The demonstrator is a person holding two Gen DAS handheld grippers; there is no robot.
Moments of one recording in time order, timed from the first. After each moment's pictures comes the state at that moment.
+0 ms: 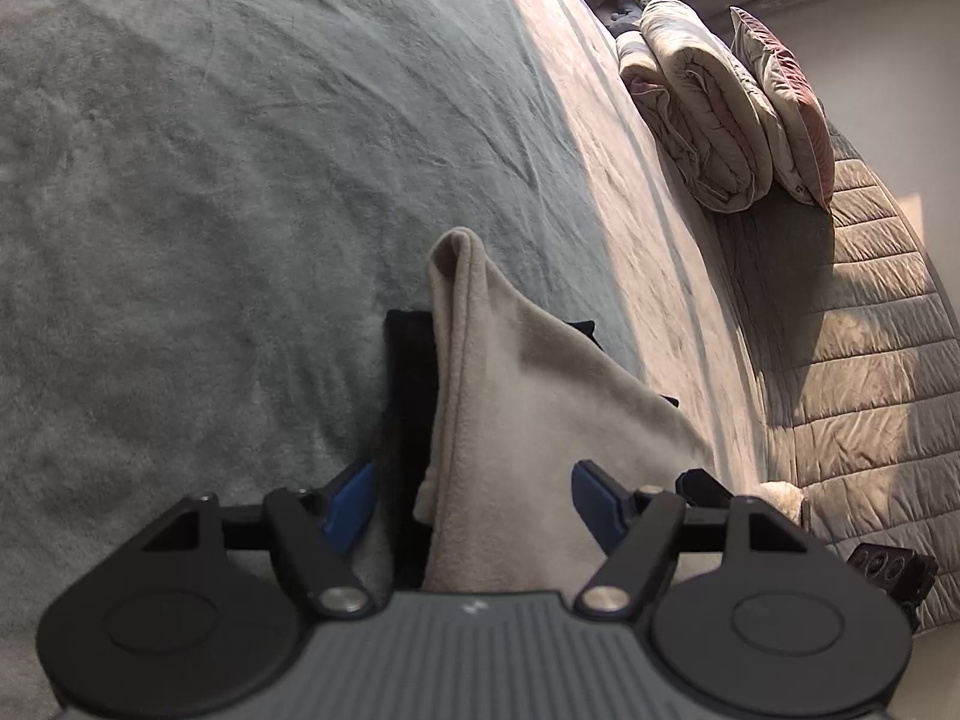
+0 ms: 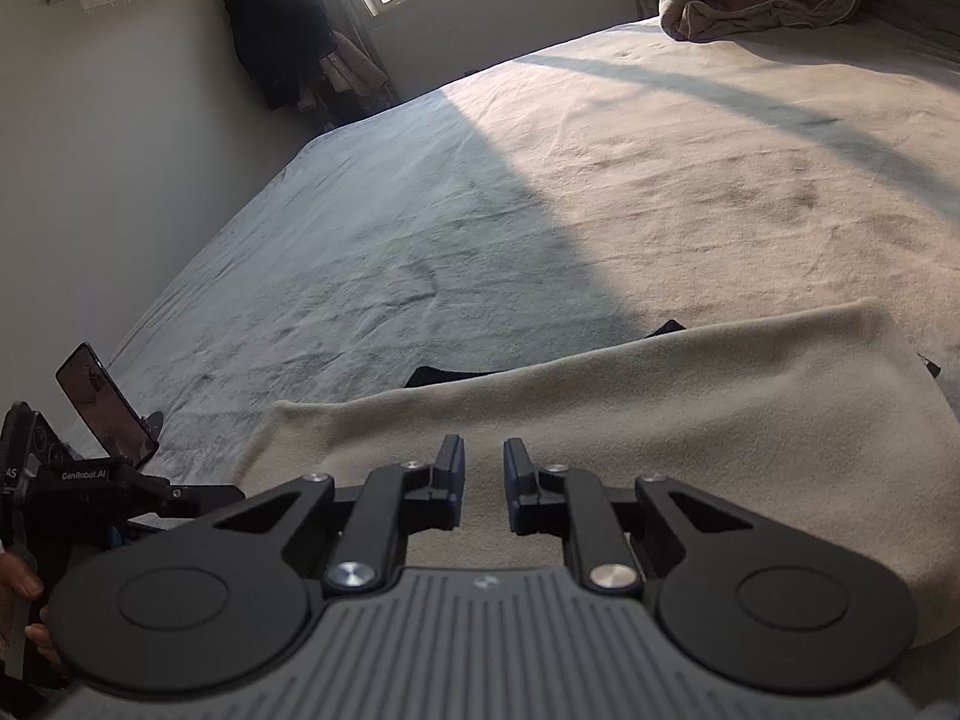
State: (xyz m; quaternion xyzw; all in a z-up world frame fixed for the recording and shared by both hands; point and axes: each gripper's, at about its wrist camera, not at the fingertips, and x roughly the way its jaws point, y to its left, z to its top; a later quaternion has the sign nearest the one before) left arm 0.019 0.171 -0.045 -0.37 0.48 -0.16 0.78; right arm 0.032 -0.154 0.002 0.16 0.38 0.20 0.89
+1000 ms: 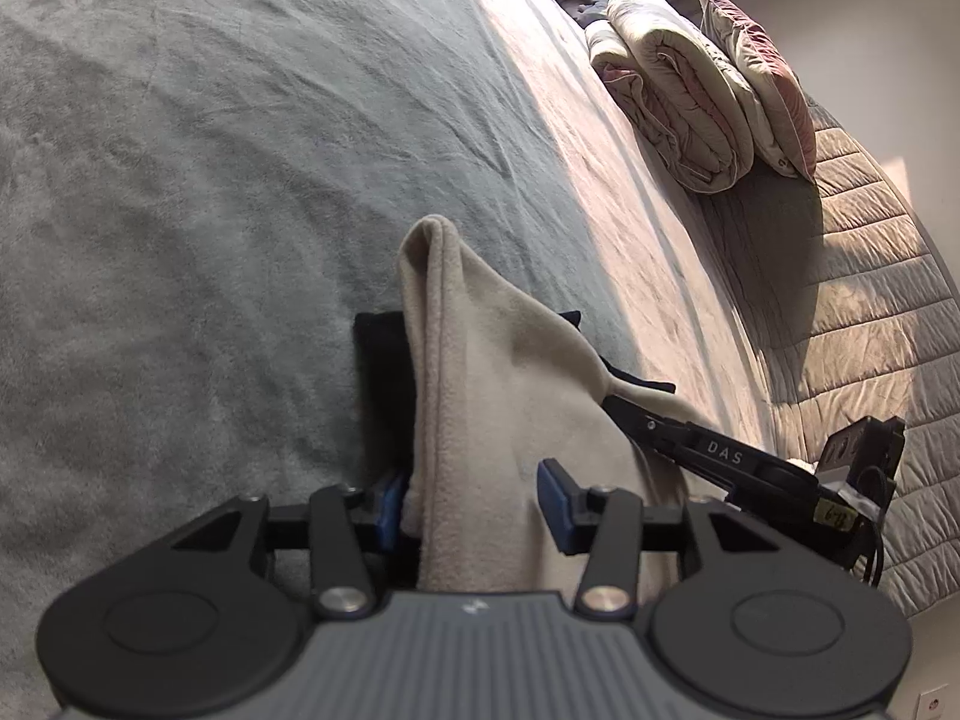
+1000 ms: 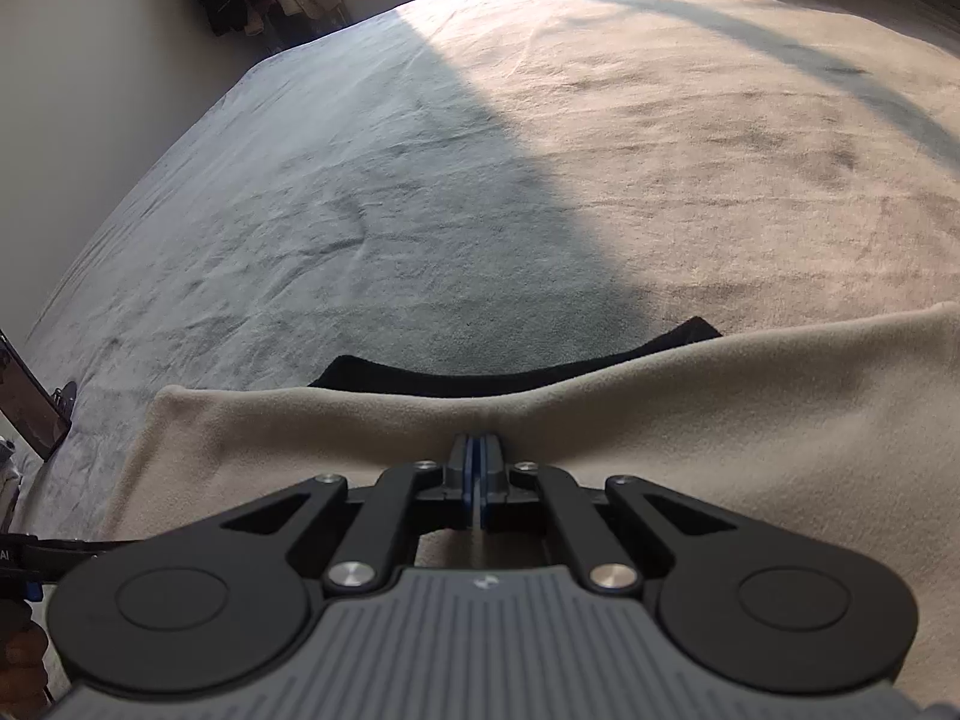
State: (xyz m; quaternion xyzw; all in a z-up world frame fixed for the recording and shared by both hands) left arm 0.016 0.154 -0.038 -0.33 0.47 -0.17 0.80; right arm 0.093 -0.134 -0.031 0.11 0.44 0.17 0.88
